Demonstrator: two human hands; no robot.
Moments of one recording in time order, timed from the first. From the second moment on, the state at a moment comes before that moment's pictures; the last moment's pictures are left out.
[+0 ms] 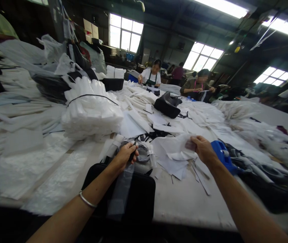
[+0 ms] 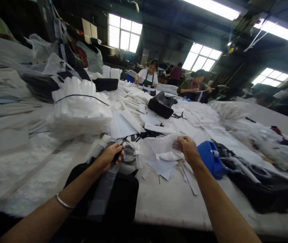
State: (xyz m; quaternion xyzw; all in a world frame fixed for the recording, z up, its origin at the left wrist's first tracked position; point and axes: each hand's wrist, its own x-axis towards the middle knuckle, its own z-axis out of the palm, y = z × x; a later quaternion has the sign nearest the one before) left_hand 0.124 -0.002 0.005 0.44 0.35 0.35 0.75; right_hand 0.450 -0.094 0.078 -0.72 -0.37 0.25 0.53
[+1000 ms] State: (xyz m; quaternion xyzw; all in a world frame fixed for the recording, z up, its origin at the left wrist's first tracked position) left_hand 0.087 -0.018 0.086 0.67 0.20 0.15 0.70; right_hand 0.362 -0.080 0.124 -0.58 -0.35 0.55 0.50
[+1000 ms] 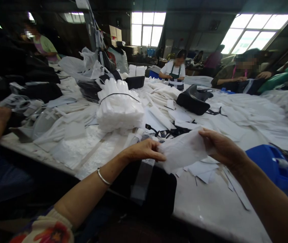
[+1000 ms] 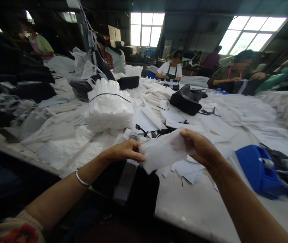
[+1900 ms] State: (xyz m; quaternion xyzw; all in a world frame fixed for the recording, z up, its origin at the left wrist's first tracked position) left_hand 0.055 -0.038 0.079 0.66 0.25 0.04 0.71; right_hand 0.294 -0.117 0.128 -0.59 -0.75 0.15 0.25
